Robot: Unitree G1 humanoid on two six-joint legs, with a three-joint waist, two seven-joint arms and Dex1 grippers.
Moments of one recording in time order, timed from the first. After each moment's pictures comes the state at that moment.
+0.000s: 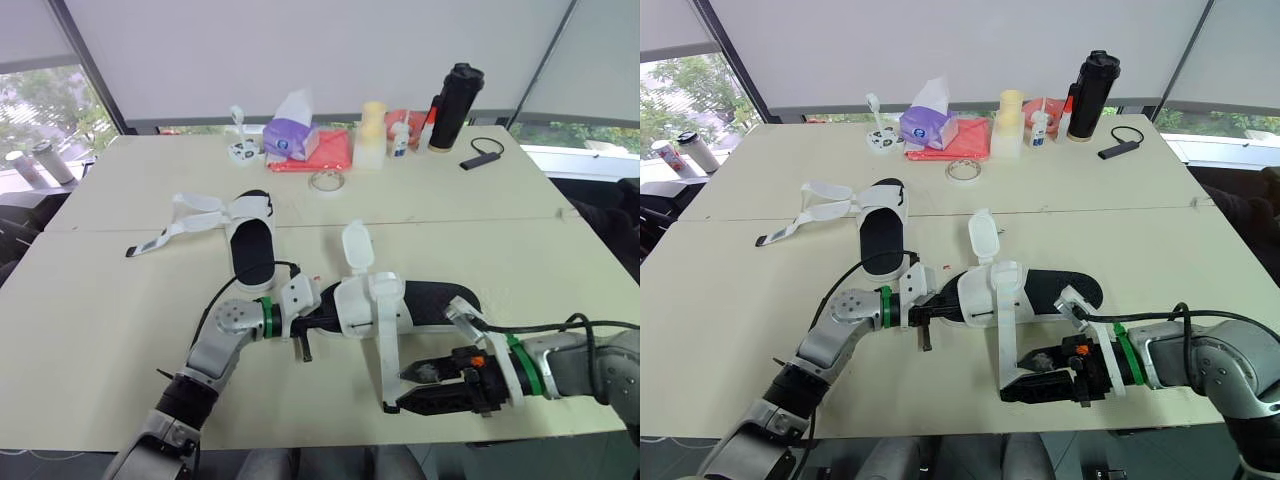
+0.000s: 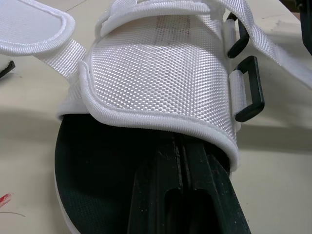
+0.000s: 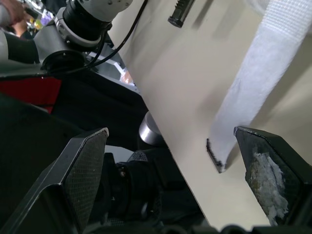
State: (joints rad) left arm -0.39 0.30 -0.31 0.18 -0.16 0.06 -1.00; right arm -0.13 -0.90 -0.10 -0.45 1.13 1.36 0.85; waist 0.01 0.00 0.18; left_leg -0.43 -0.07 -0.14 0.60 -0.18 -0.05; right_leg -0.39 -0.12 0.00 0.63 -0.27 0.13
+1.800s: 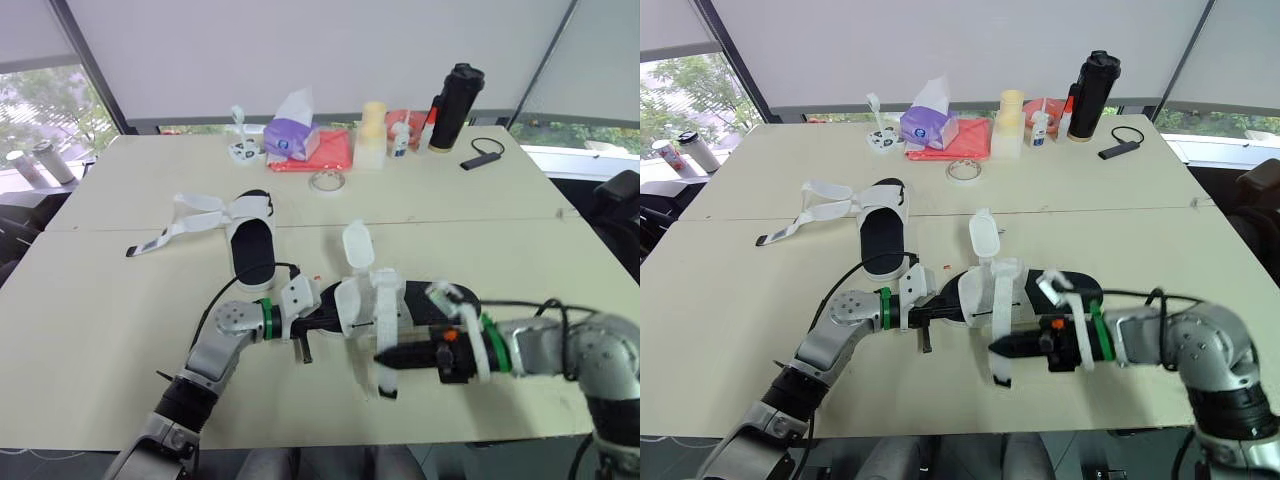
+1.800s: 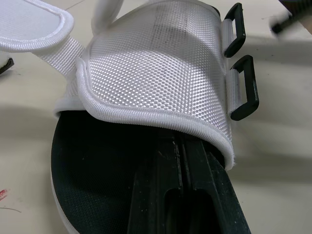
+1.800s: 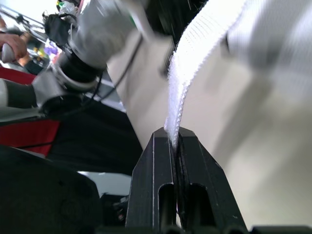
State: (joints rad) left arm -0.38 0.30 -0.31 0.16 -0.16 0.08 -1.00; right arm -0.34 -0.79 -0.15 -0.37 1.24 1.44 0.68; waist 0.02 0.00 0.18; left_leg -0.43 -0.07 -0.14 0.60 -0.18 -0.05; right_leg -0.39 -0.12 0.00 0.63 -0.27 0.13
